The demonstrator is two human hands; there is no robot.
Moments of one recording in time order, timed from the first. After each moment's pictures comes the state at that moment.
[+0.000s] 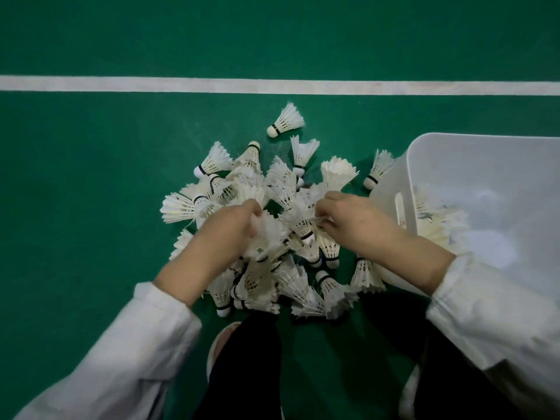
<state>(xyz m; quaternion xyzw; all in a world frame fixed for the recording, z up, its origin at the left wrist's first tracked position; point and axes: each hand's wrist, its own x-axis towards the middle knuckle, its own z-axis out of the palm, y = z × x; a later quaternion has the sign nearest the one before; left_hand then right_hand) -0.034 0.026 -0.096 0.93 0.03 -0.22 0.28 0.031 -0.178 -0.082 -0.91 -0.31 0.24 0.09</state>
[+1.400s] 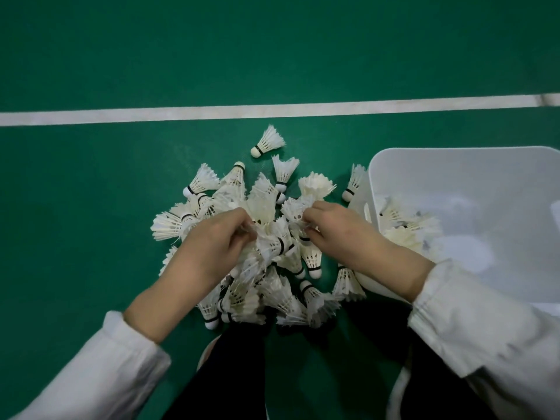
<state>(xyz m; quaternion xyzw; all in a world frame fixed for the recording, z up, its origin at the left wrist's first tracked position) -0.043 0.000 -0.041 0.94 -0.01 -0.08 0.32 0.027 -0.198 -0.056 -0.92 -0.32 0.21 0.13</state>
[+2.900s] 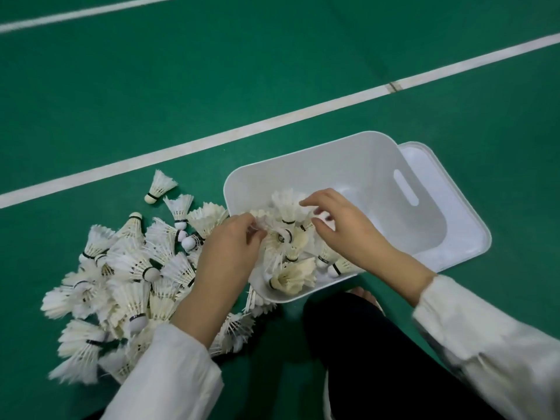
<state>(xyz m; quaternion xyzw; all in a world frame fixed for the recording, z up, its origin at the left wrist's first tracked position) 0.004 -0.212 -0.039 0.95 -0.03 -0.05 0.31 0.015 -0.410 -0.052 -0.92 -0.11 0.07 0.36</state>
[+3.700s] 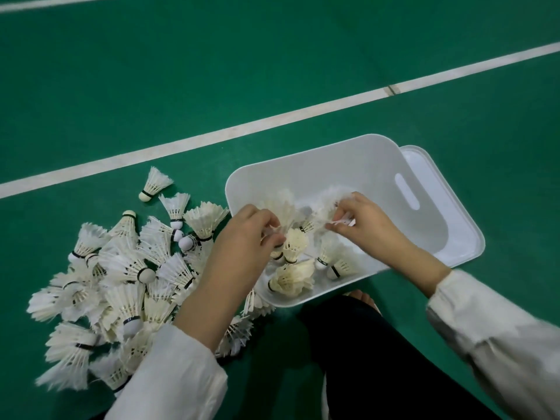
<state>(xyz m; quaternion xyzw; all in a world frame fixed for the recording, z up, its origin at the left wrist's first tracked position) 0.011 -0.215 -0.034 0.93 -0.09 -0.08 0.36 0.025 -0.434 -0.058 -0.94 0.00 0.13 0.30</state>
